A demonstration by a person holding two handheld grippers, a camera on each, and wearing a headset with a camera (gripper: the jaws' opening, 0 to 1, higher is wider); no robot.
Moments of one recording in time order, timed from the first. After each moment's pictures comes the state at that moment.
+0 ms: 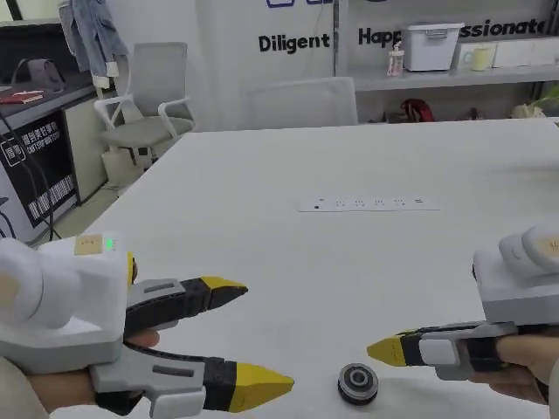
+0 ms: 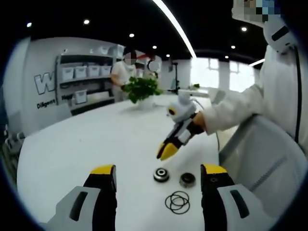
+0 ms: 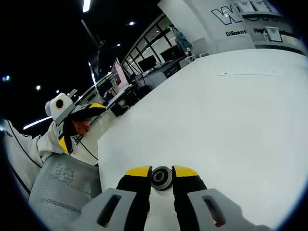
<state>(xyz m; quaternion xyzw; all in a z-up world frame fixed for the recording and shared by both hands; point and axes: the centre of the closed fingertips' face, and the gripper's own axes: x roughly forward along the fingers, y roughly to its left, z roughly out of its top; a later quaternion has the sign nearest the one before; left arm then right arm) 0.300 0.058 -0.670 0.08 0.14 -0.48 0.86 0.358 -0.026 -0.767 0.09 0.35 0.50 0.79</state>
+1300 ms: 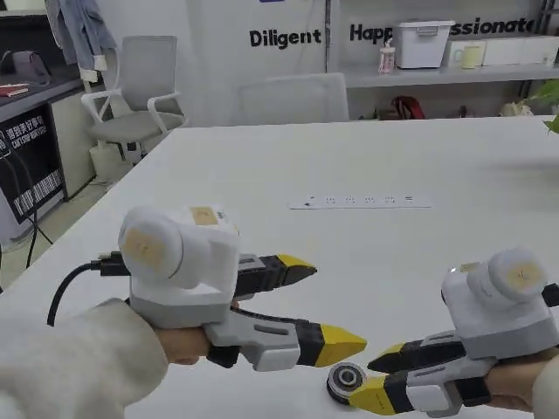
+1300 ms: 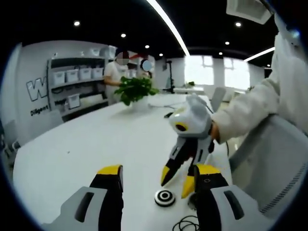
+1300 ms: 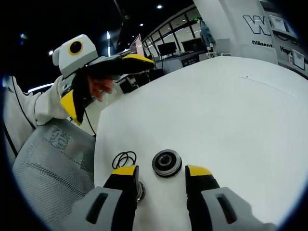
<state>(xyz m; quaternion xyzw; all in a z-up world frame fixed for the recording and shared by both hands) 0.343 -0.004 -0.688 0.10 0.14 -0.49 0.85 0.332 -0.019 -0.792 -0.04 0.33 0.56 0.75</state>
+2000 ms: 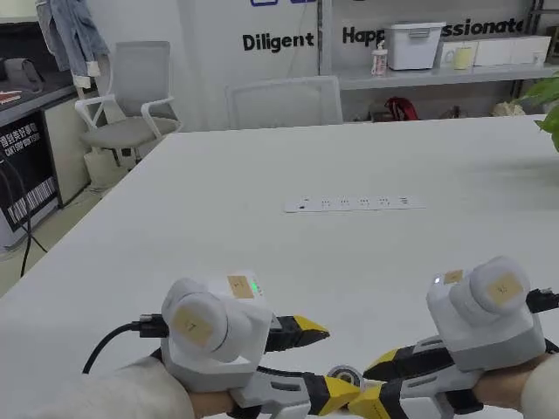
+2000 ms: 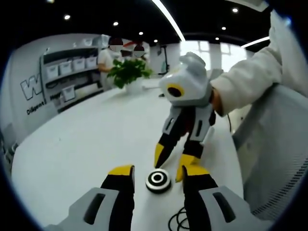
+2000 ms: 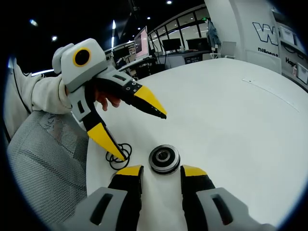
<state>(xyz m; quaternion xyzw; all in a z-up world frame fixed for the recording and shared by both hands) 0.334 -0.015 -0.754 0.14 0.18 -0.50 0.84 0.332 -0.020 -0.801 -0.09 0.33 0.56 0.75</state>
